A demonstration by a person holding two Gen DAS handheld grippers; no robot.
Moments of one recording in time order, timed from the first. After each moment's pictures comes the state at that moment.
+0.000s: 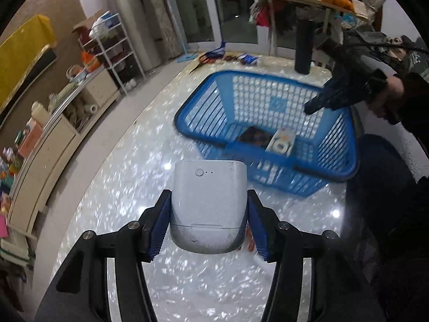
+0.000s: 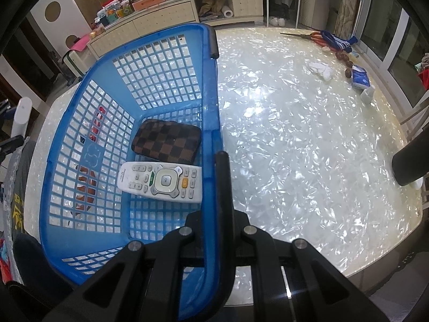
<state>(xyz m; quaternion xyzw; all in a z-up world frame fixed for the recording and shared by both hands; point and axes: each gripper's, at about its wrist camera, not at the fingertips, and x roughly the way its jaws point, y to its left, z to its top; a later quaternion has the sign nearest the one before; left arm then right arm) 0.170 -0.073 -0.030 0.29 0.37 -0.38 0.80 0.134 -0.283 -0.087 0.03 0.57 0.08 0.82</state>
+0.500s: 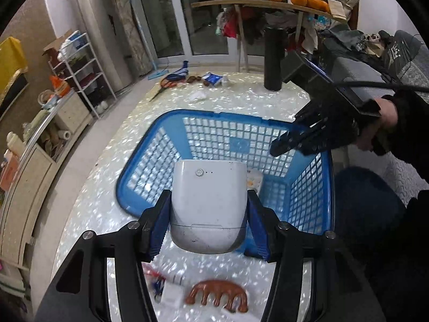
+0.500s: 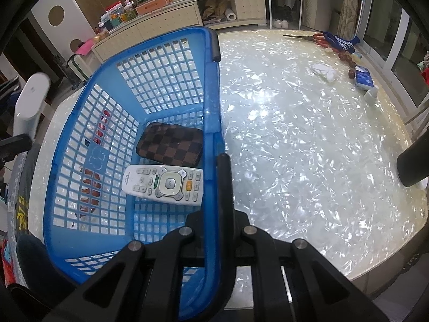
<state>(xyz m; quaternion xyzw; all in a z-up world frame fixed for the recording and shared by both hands) 0.172 -0.172 -0.032 0.29 0.35 -0.45 0.77 0.134 -0.284 -0.088 0.04 0.56 0.09 0.82</state>
